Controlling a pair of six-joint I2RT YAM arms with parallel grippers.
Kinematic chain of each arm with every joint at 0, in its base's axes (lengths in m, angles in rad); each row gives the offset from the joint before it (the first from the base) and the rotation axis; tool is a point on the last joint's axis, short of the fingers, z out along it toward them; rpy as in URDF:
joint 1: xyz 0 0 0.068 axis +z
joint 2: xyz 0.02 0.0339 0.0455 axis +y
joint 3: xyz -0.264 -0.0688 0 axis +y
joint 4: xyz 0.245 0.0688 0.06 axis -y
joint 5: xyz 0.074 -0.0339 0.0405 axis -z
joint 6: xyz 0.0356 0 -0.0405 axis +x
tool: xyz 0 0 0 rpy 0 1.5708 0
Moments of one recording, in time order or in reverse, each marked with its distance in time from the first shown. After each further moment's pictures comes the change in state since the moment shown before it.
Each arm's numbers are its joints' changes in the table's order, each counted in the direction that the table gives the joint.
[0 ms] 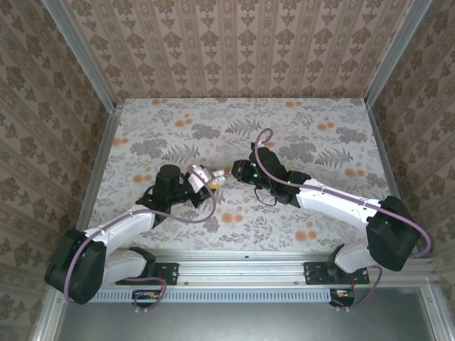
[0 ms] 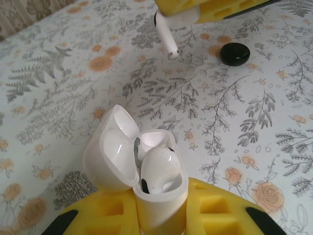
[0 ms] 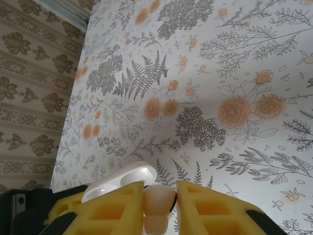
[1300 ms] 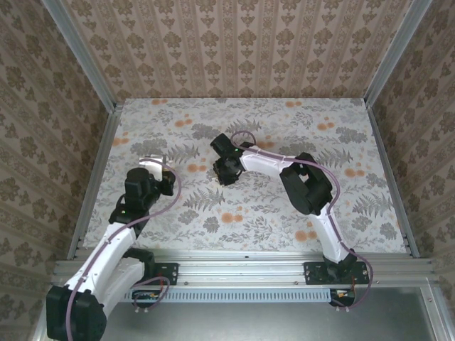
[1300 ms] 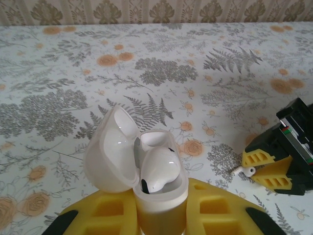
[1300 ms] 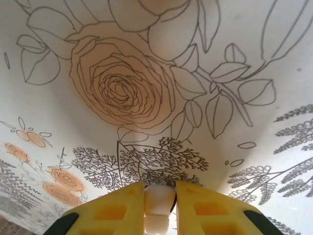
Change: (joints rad) left arm 0.272 -0.346 0.011 -0.294 -0.406 -0.421; right arm -0.067 0.791 -0.705 -0.481 -0.238 0.968
